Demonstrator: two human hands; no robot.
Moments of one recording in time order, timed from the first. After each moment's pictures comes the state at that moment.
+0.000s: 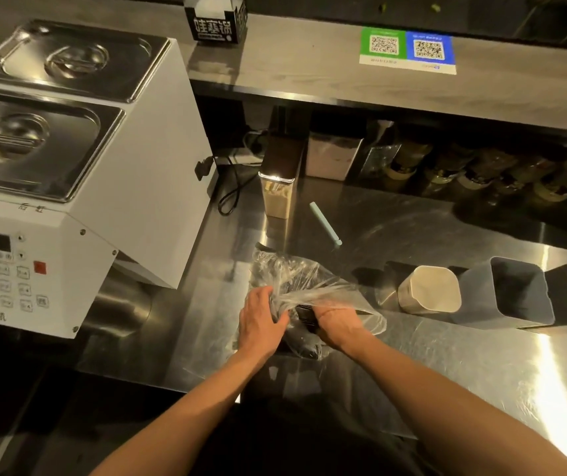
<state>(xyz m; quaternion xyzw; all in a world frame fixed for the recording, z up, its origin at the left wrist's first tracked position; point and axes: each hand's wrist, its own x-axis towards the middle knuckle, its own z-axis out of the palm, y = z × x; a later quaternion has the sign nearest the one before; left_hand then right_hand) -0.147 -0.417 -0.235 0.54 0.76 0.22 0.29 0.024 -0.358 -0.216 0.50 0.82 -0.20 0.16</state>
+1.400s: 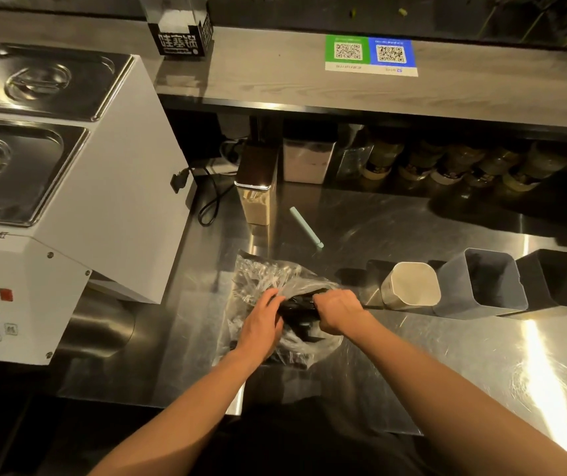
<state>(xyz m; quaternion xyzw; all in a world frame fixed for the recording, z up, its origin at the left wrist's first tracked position) -0.131 -0.398 -0.240 0.66 0.66 0.17 0.31 0.042 -0.326 -0.180 0.49 0.80 -0.16 0.30</state>
